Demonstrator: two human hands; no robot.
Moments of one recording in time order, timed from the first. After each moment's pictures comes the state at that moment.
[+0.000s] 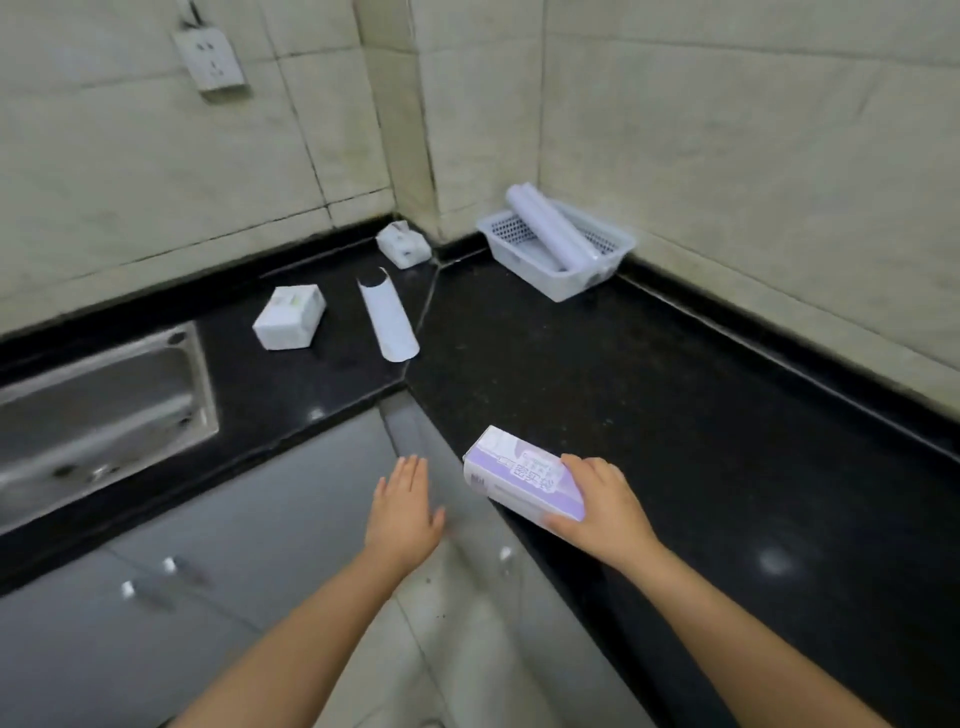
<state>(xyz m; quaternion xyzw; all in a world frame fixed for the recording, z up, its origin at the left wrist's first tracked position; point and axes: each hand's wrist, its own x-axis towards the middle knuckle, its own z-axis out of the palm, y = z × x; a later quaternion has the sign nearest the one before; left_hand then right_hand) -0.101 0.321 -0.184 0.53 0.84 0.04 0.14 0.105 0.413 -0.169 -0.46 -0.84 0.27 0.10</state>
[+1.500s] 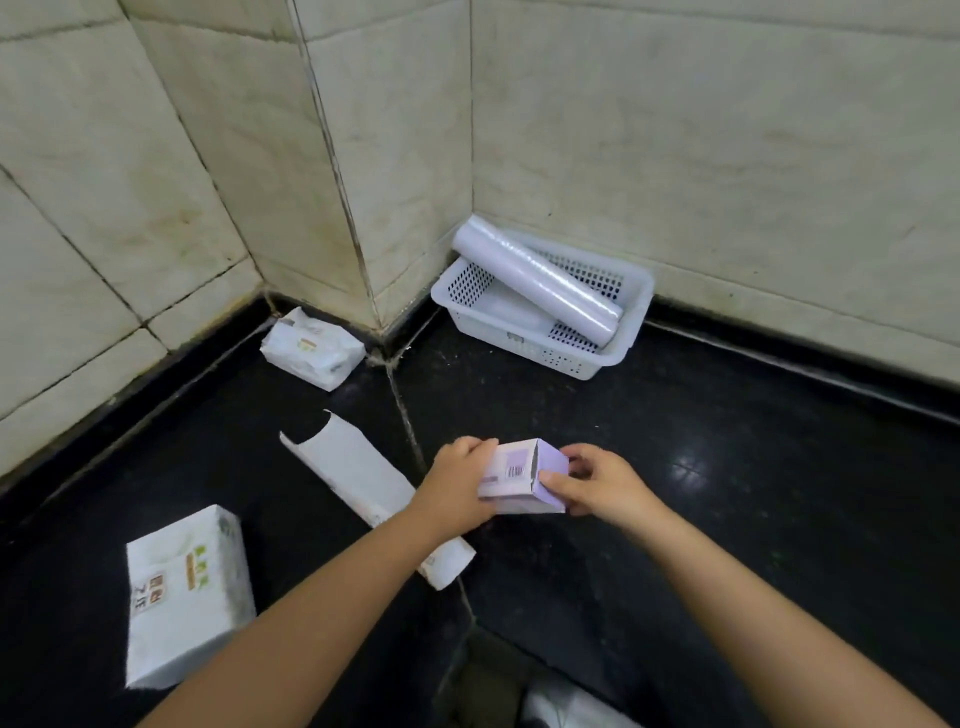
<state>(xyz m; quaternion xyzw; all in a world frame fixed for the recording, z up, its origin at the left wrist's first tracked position) -0.357 0.670 -0.173 0.77 0.57 0.08 0.28 -0.177 0.657 -0.154 -0.65 -0.51 0.52 0.23</state>
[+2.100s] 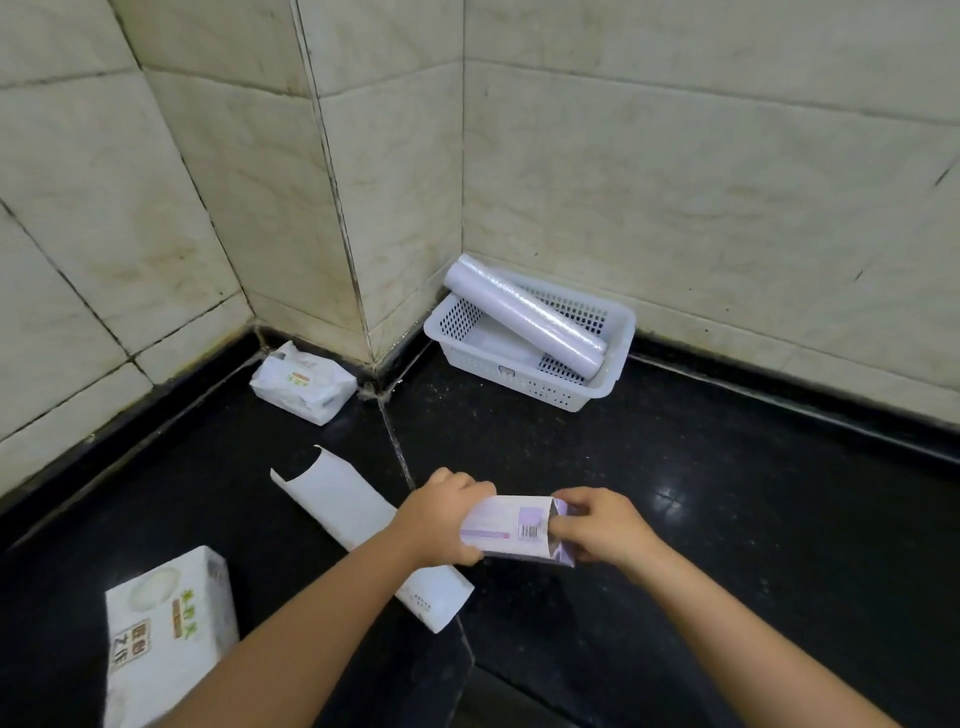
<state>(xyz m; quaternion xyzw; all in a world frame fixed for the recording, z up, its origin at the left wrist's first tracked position) -0.380 0.680 -0.170 0.84 0.50 -0.02 0.21 -0.192 0.641 -0.131 -0.69 -0.50 0.49 0.19</state>
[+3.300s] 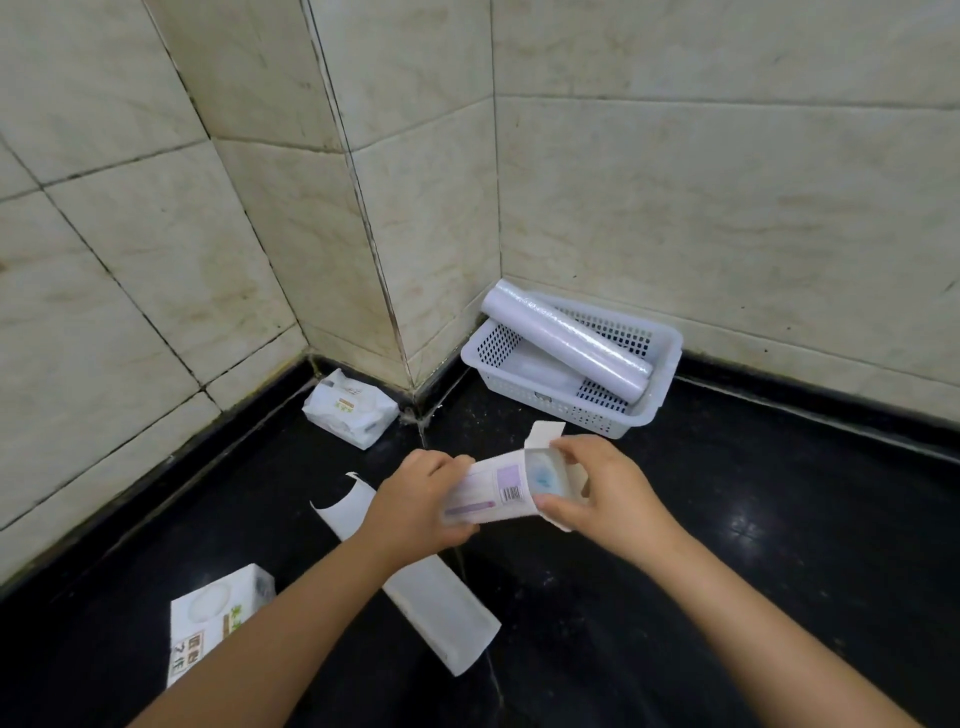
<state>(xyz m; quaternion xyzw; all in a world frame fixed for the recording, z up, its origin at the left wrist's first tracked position) -0.411 0.680 -0.114 0.82 0.55 0.14 0.08 -0.199 0.676 -0.091 -0.58 -0.74 0.24 0.24</state>
